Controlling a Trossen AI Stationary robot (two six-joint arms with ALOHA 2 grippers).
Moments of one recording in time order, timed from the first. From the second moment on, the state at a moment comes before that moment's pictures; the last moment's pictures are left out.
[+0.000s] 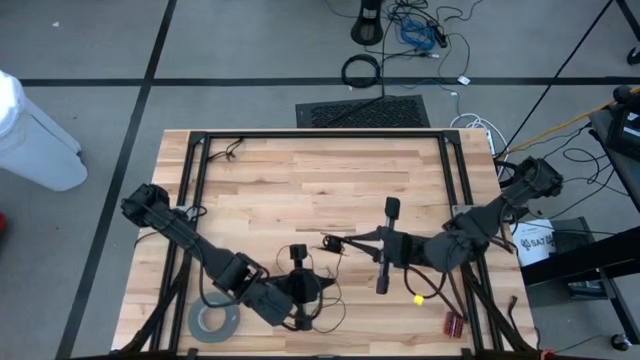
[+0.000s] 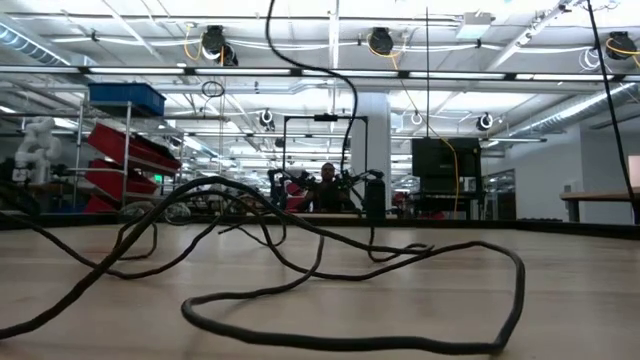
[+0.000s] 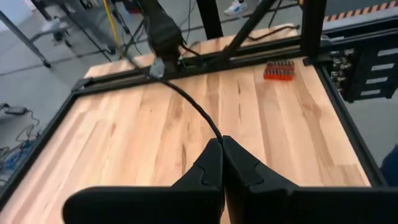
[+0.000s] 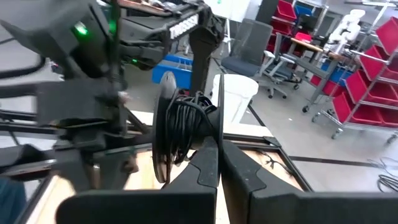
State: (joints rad) left arm -0.60 1.76 1.52 -0.31 -0.69 -0.12; right arm 0.59 1.38 1.35 -0.14 0.78 -0.06
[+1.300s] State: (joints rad) left arm -0.72 1.77 1.51 -0.56 -0.86 -0.42; right arm 0.65 1.38 1.35 -0.22 0.84 0.05
